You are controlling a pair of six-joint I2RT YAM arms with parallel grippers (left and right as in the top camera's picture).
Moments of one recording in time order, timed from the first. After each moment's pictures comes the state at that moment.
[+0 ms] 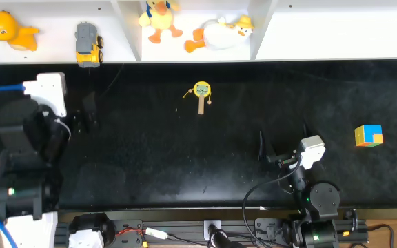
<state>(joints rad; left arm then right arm) 0.10 0.84 0.94 -0.68 0.02 0.01 0.13 0.01 0.02 -0.01 -0.15 0.11</state>
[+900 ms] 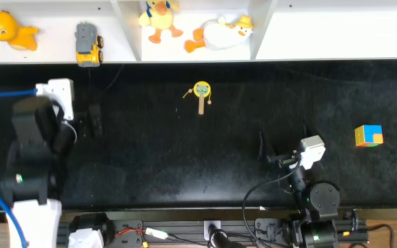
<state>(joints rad) 0.10 0.85 0.83 -0.68 -0.01 0.01 0.13 0.01 0.02 -0.01 -0.15 0.11</state>
